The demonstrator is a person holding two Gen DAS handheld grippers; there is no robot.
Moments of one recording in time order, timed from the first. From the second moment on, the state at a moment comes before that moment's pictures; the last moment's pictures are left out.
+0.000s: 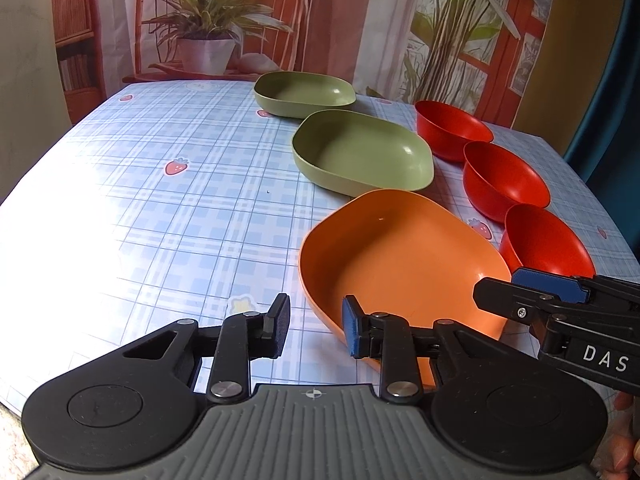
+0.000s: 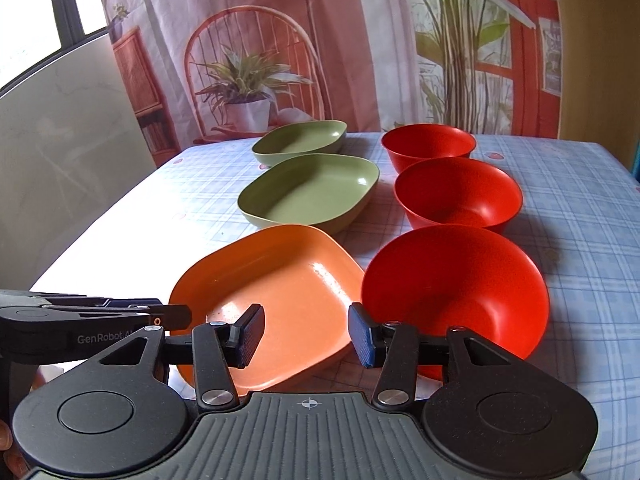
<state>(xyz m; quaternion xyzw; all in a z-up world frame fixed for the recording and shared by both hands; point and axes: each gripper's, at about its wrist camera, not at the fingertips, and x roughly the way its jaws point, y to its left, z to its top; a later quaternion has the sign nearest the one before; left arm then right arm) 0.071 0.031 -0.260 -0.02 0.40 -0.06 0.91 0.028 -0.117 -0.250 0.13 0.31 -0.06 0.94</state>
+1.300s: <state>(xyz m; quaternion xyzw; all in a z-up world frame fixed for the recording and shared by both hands) 0.070 0.034 -0.260 -0.03 0.40 -0.05 0.92 0.031 -0.123 -0.261 0.15 0.34 -0.09 0.92</state>
